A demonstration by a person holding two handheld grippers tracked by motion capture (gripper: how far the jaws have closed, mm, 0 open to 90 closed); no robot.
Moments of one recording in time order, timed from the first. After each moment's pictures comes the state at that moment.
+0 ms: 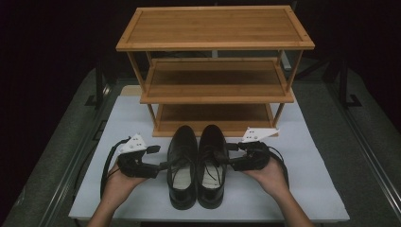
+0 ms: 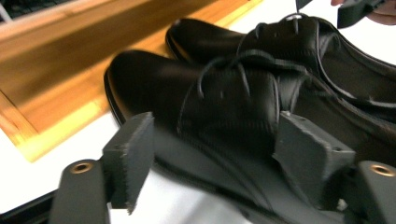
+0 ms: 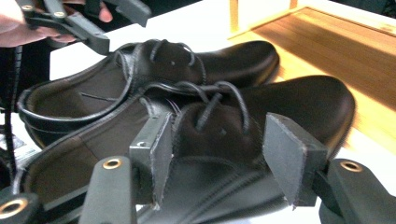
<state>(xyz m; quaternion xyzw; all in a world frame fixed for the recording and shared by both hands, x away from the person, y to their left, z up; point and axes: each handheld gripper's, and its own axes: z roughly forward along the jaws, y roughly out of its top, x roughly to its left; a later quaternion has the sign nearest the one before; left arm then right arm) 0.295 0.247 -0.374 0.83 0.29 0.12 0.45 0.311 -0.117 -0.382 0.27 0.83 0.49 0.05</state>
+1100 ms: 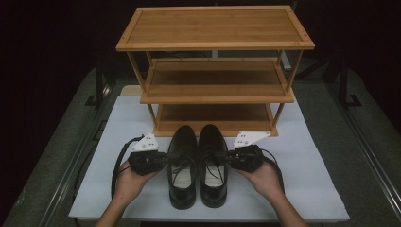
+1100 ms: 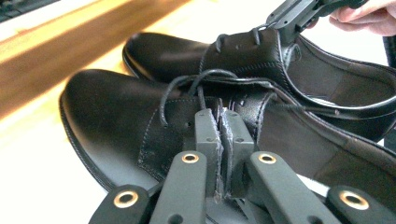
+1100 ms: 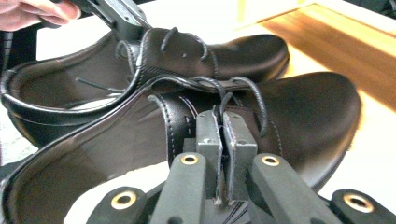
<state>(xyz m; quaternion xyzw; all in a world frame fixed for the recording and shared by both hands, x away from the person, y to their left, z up) 0.296 0.222 -0.372 0.85 0.25 0.10 0.46 0.306 -0.102 -0.385 0.25 0.84 0.47 0.08</state>
